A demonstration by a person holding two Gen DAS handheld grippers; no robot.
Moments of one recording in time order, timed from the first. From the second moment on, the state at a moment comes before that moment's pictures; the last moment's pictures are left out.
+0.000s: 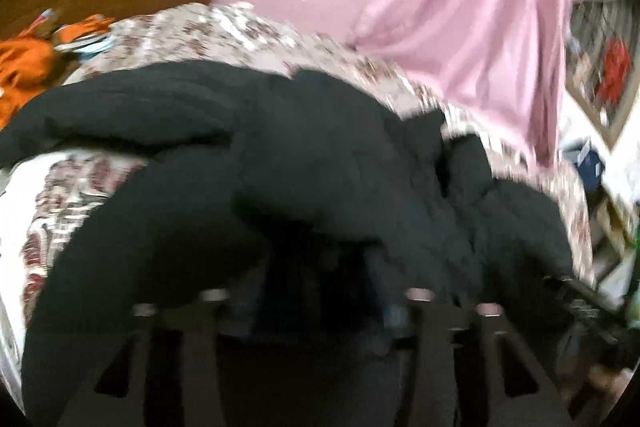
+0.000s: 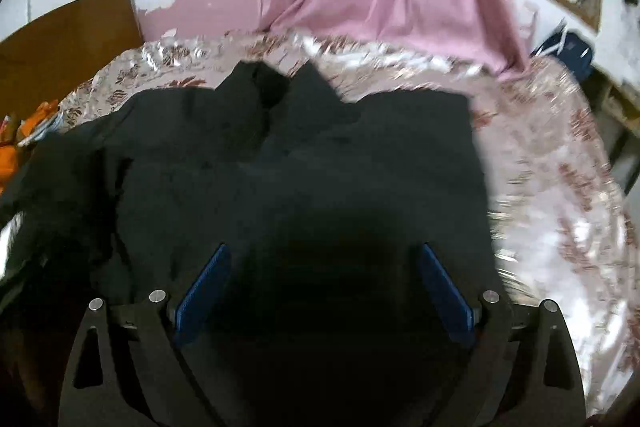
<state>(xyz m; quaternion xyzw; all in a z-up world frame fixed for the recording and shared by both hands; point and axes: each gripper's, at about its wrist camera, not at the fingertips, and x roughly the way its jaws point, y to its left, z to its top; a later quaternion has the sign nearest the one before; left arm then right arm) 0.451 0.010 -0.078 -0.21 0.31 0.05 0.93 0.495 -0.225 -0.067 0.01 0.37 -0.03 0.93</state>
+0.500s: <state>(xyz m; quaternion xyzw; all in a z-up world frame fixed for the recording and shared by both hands) 0.432 0.047 -0.079 -0.31 0.24 0.12 0.91 0.554 -0.125 -0.160 -0.15 0.43 0.01 0.89</state>
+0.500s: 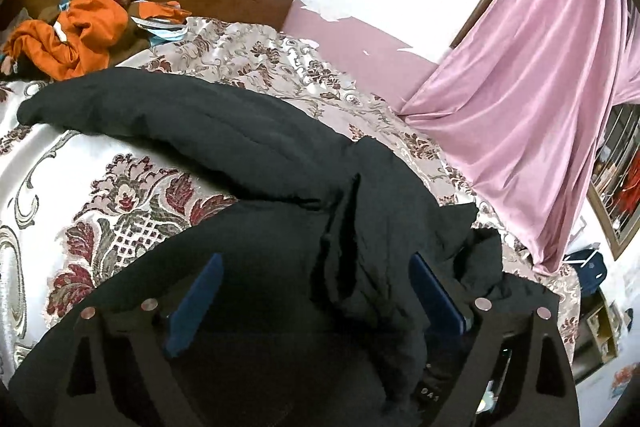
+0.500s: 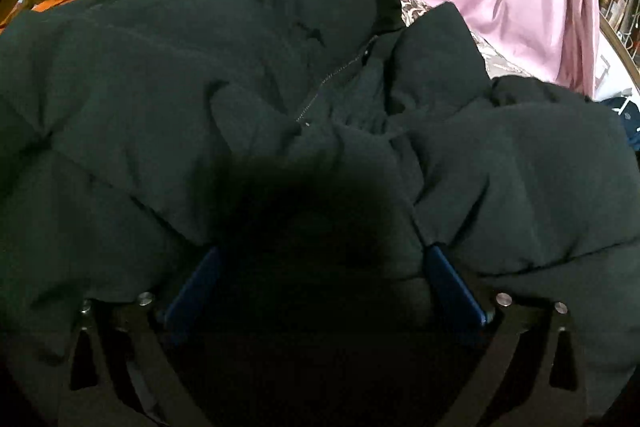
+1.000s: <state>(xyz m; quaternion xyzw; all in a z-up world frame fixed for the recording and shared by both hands) 0.405 0.092 -0.090 -0.40 0.22 0.20 0.87 0.484 -0.168 -0.136 0.08 0.34 0.13 0.93</state>
